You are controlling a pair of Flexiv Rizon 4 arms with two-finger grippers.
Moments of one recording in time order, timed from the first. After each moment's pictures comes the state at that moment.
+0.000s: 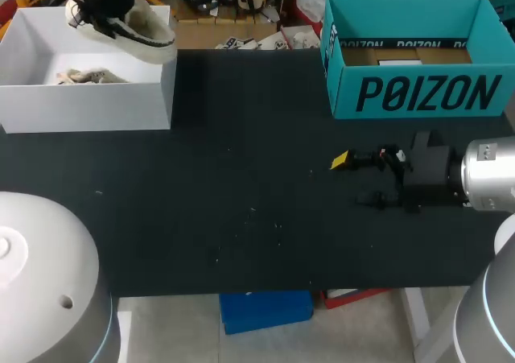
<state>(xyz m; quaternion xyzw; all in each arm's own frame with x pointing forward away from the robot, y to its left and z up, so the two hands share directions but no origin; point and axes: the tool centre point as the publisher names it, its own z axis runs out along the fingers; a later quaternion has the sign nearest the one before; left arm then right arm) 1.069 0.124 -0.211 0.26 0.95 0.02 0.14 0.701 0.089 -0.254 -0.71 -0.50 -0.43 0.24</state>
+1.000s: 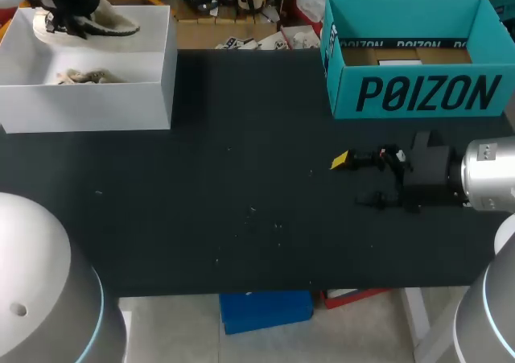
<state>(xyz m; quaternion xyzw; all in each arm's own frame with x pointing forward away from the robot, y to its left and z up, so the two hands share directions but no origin) 1.163 0.218 -0.285 0.14 0.98 -0.02 0.14 0.701 0.089 -0.254 -0.71 -0.50 -0.43 0.24</state>
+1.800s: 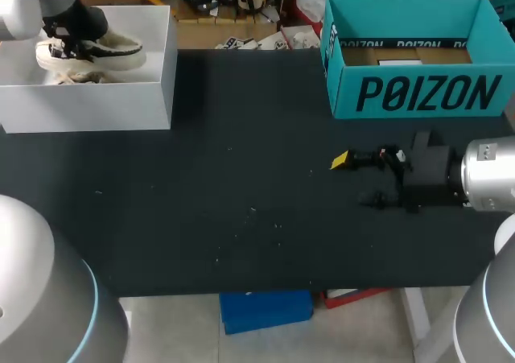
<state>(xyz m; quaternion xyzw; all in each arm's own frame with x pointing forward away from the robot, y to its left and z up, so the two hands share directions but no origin) 1.167 0.224 -0.354 0.05 0.99 -0.02 0.14 0.701 0.089 -0.254 -0.71 -0.50 -0.43 0.24</state>
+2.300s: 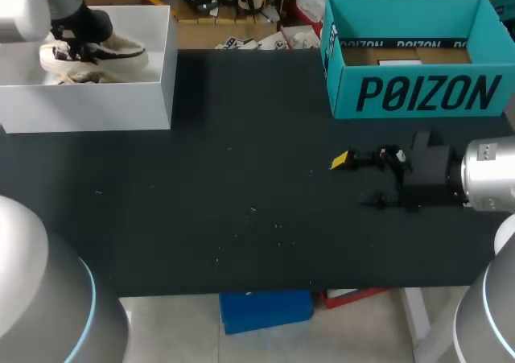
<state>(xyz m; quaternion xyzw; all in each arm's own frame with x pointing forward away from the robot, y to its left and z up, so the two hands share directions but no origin) 1.180 0.223 -0.372 0.04 0.99 -0.01 0.13 0.701 0.089 -0.254 -0.71 -0.50 -0.43 0.24</state>
